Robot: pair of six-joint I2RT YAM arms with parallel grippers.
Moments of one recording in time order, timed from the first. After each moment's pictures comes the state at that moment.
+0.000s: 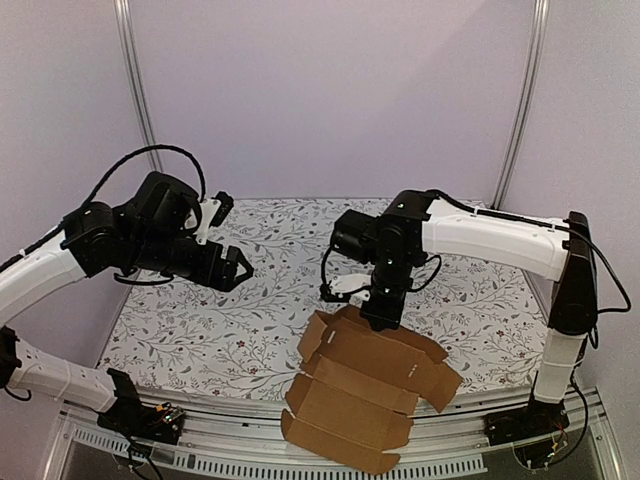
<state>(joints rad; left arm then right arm) -0.85 1.14 1.21 -0.87 -0.13 -0.40 1.03 1.90 1.72 -1.32 -0.05 -0.18</state>
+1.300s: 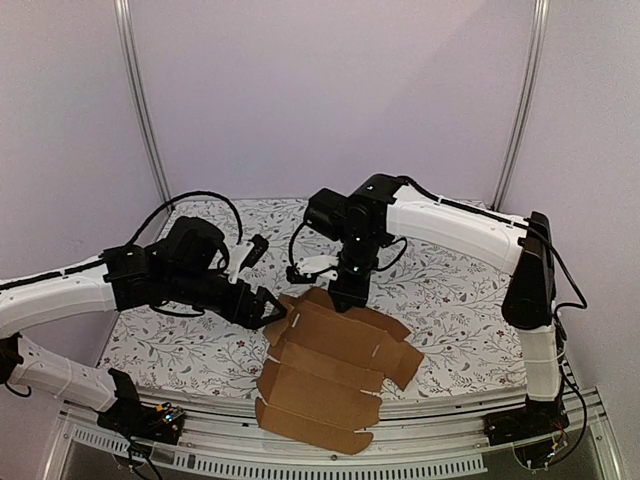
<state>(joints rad) -0.89 1.16 0.88 -0.47 0.18 -0.43 1.00 2.13 2.07 -1.35 -0.12 -0.40</state>
